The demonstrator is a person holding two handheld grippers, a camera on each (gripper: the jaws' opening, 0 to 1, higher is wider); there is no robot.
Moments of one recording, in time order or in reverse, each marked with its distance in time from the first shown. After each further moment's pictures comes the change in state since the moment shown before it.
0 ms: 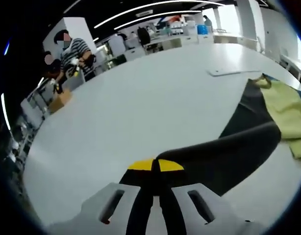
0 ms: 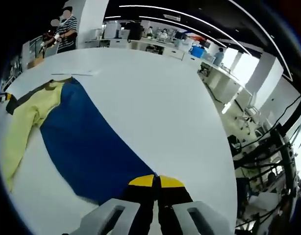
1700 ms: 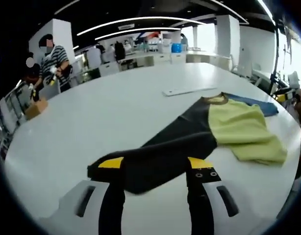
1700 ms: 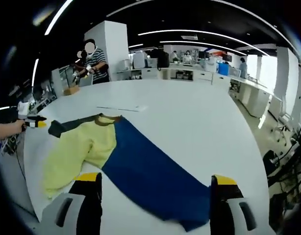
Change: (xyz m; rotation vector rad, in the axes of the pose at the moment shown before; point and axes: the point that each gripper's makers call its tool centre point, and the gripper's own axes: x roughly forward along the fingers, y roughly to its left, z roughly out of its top) left arm -0.083 -0.090 0.013 -0.006 -0.171 -0.318; right arm -0.069 0.091 0.049 0.049 -0.267 0.423
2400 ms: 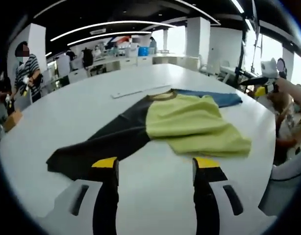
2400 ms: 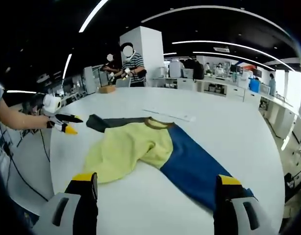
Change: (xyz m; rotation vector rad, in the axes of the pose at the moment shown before) left arm -0.021 -0.119 -0.021 0.077 -0.021 -0.250; right arm -0.034 0.105 -0.007 -0.141 -0.073 0.224
